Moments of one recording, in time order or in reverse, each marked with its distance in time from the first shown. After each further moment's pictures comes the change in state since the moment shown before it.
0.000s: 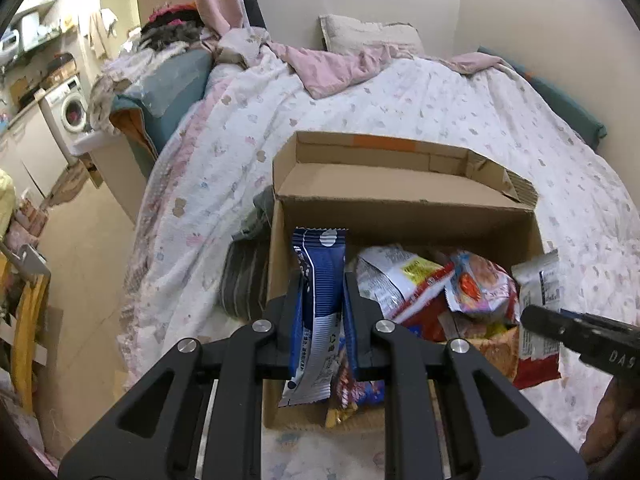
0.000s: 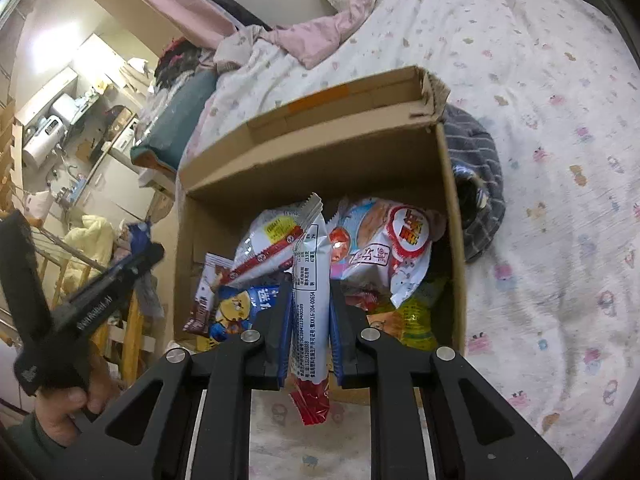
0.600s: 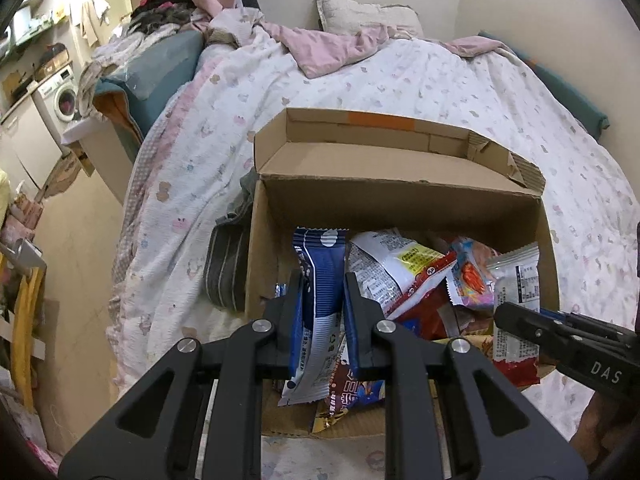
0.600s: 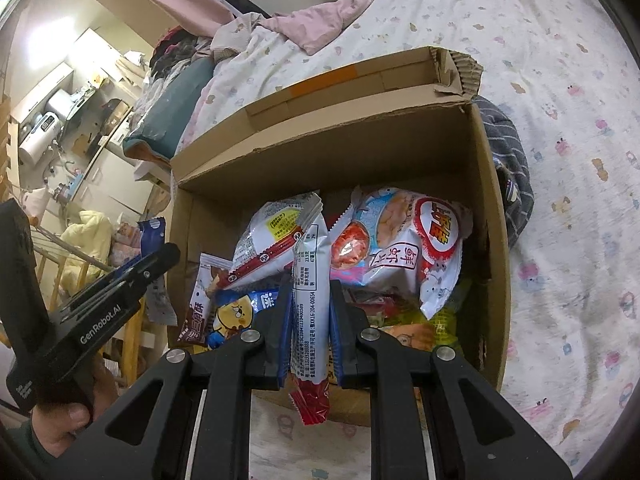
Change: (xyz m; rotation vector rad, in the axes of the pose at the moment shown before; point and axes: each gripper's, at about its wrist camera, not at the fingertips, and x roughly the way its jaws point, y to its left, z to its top) left arm 0.021 -0.008 0.000 0.004 0.074 -0.017; right arm 0.027 0.008 0.005 0.021 0.036 0.012
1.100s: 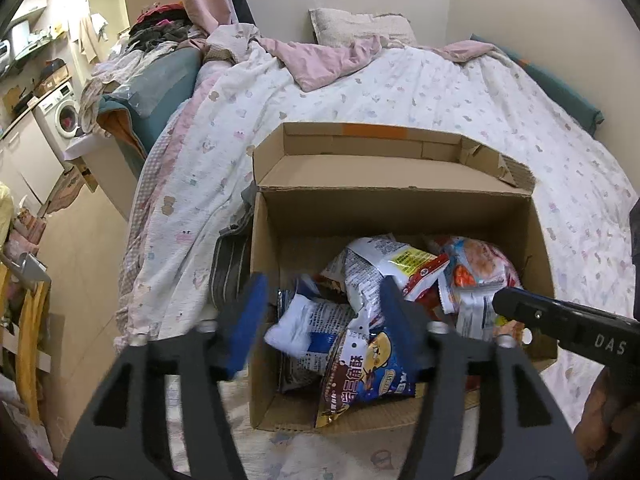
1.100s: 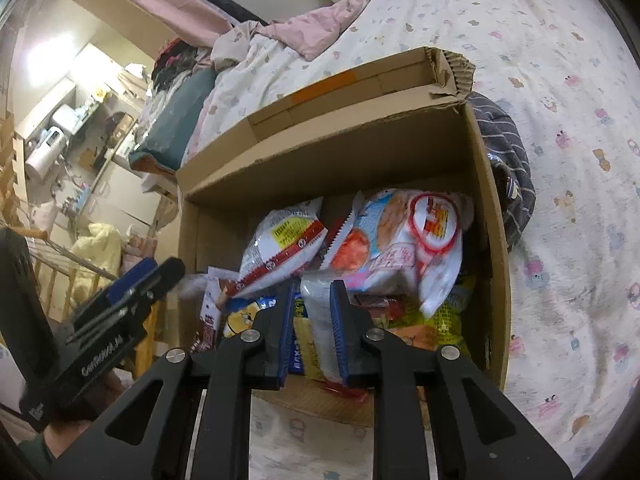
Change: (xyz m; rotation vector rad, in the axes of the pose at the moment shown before) left arm -0.015 -0.003 -0.003 0.020 -0.041 -0.007; right arm -0.008 -0.008 0.002 0.045 -0.036 0.037
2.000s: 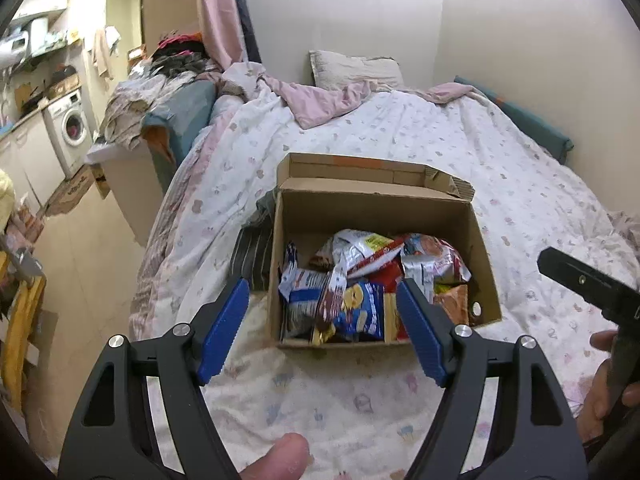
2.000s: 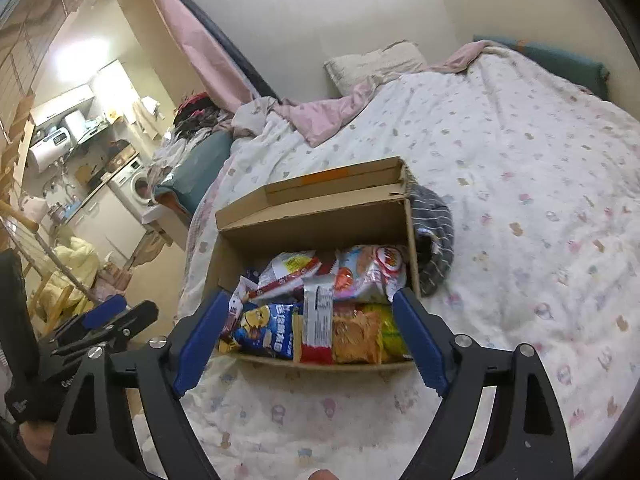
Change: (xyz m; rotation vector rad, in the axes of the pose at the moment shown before) left arm -0.111 0.014 -0.057 -0.053 -0.143 -0.050; right arm -0.128 0.039 -0.067 -0.167 -0.317 -0.131
